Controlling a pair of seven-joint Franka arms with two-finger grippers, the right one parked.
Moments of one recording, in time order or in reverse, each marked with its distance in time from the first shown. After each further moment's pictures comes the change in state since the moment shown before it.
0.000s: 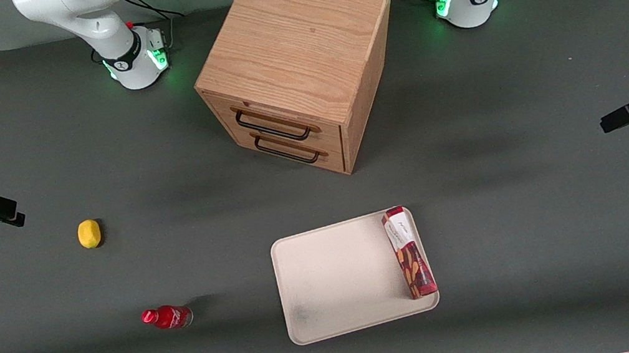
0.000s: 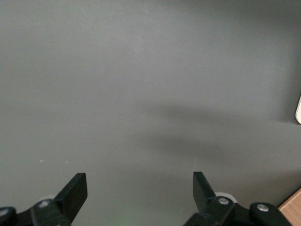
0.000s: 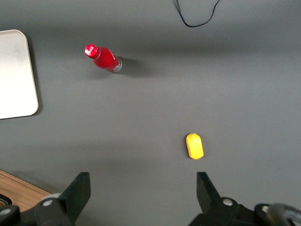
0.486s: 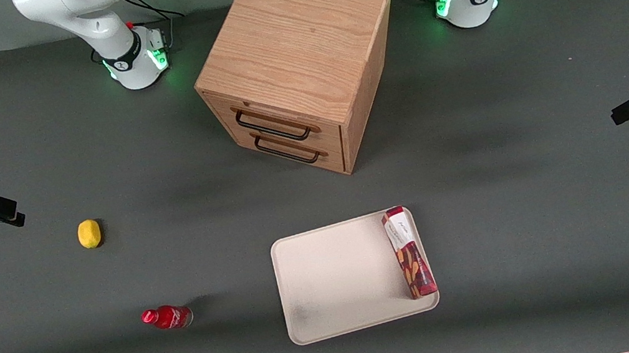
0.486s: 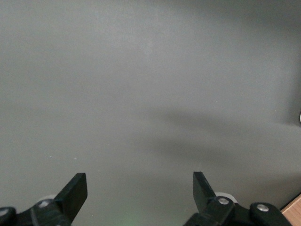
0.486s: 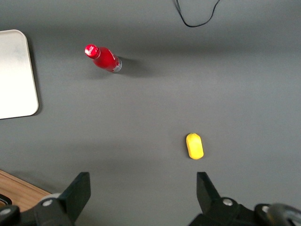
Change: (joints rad) arm -0.139 -0.013 0.155 0.017 -0.005 -0.014 0.002
